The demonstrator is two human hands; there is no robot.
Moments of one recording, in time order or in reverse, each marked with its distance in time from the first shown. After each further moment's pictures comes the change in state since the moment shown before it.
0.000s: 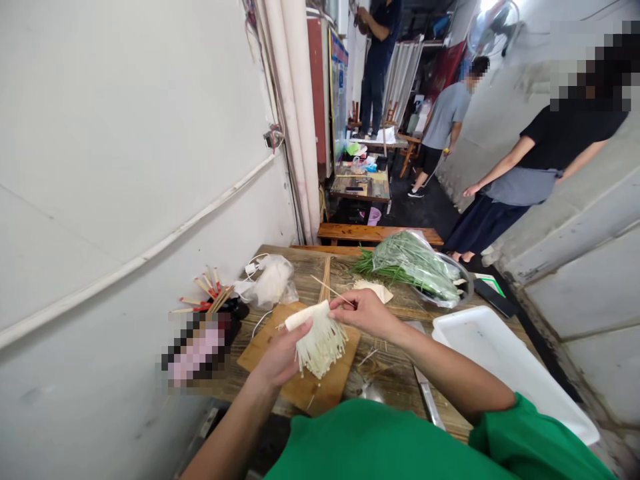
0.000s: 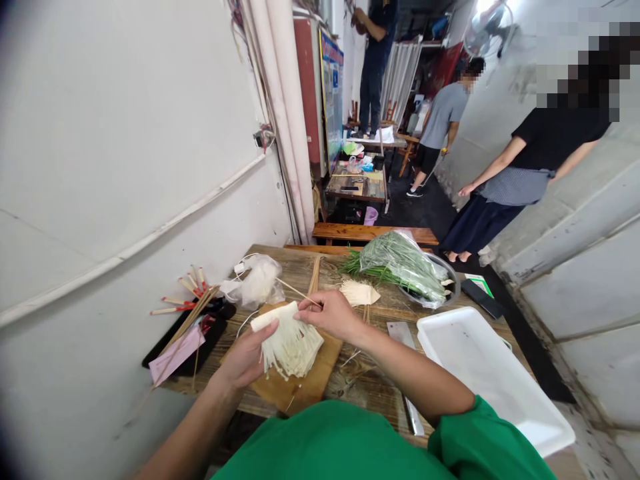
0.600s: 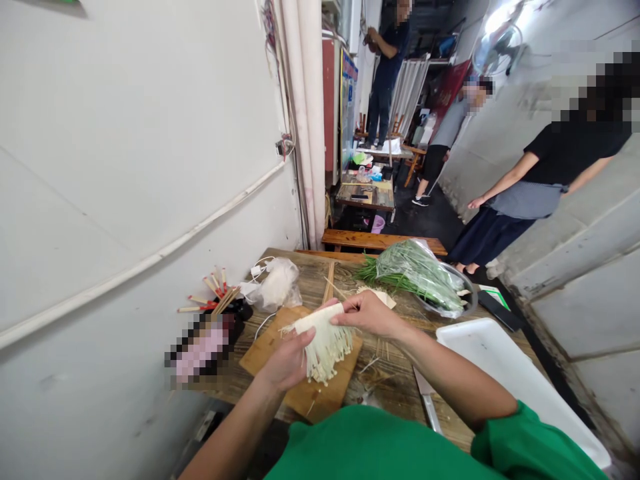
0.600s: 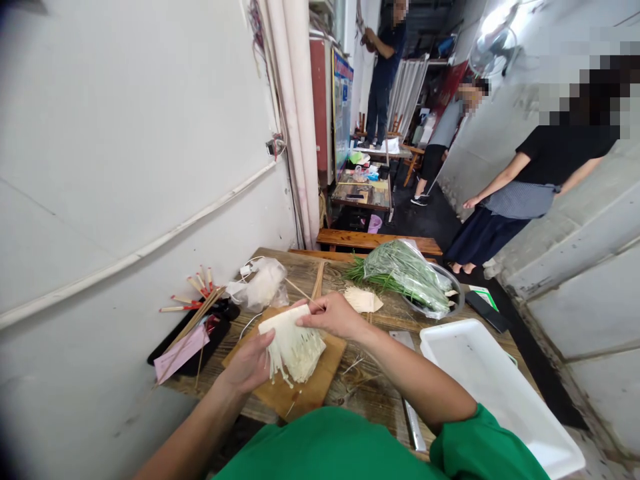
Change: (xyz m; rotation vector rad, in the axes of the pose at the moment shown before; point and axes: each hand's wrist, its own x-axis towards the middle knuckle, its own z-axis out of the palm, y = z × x) left_hand -0.013 0.000 0.010 -0.034 -0.200 0.076; right_hand 0.000 -0.019 0.000 0.084 -0.125 0.080
